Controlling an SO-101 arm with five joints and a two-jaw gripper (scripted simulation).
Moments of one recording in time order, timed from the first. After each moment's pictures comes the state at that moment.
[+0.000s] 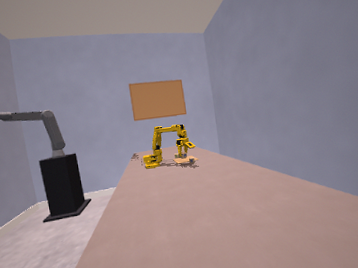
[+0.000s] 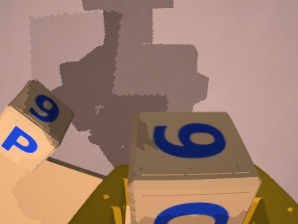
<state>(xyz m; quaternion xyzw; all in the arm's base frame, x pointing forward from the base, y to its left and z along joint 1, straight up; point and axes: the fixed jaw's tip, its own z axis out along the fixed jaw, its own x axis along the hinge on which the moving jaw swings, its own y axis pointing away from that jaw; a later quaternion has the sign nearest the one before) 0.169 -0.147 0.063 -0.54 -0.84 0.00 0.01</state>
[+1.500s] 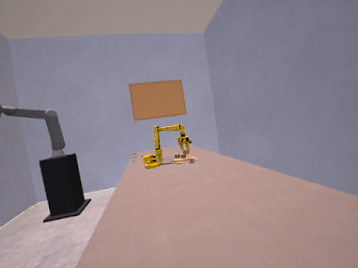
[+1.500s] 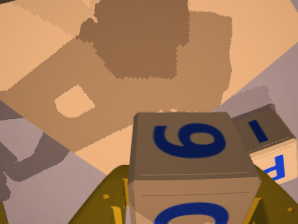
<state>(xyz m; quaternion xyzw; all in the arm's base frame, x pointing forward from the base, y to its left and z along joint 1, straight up) 0.189 -0.042 0.062 0.38 -0.92 0.00 0.01</state>
